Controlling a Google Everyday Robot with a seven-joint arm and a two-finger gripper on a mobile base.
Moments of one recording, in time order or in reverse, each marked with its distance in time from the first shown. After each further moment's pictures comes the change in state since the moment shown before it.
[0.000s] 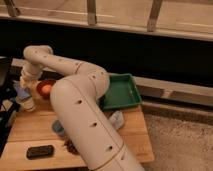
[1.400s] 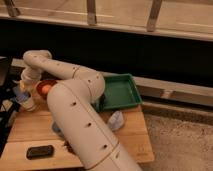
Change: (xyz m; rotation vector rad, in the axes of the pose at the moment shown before) arm 0.009 -0.002 0.034 -0.011 0.037 0.003
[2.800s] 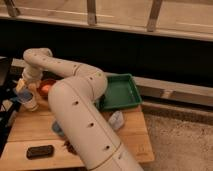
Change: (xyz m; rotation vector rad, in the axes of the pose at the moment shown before) arm 0.001 -0.005 -0.022 0.037 -0.009 0.002
